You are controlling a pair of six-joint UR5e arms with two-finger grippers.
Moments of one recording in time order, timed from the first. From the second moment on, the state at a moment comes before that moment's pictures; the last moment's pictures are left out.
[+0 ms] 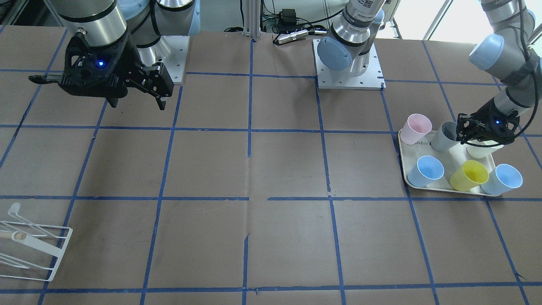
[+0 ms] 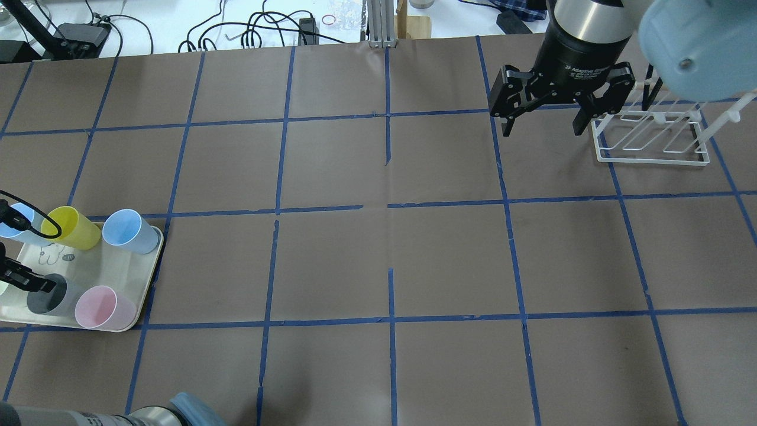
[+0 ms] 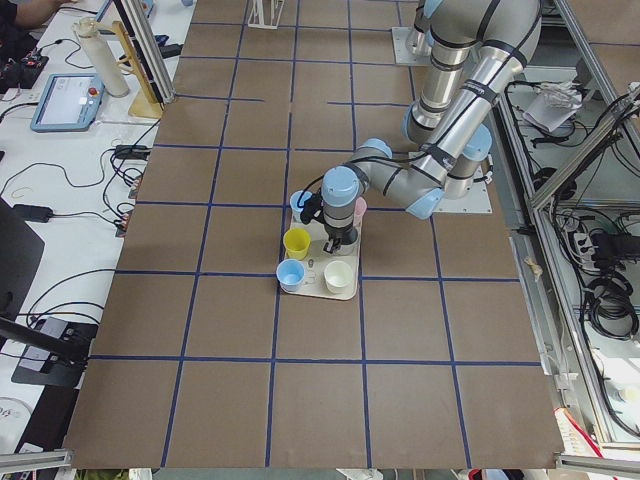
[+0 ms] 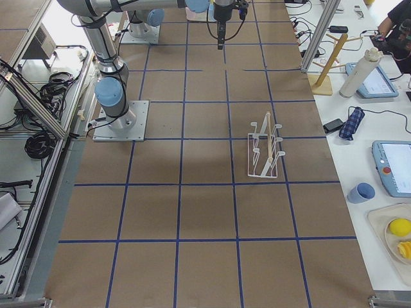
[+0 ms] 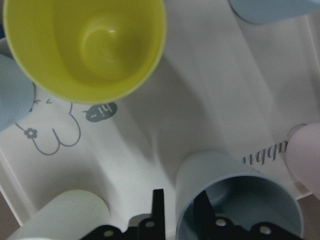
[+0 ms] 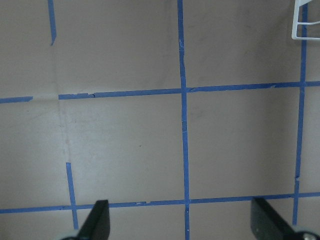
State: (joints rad) left arm -0.67 -1.73 -2.07 -0.98 1.58 1.35; right arm 1.63 -1.54 1.51 -1.53 -1.57 0.10
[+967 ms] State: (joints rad) left arm -0.67 -1.56 -1.65 -1.72 1.50 1.32; right arm 1.59 -1.56 1.50 -1.54 -1.57 -0.02
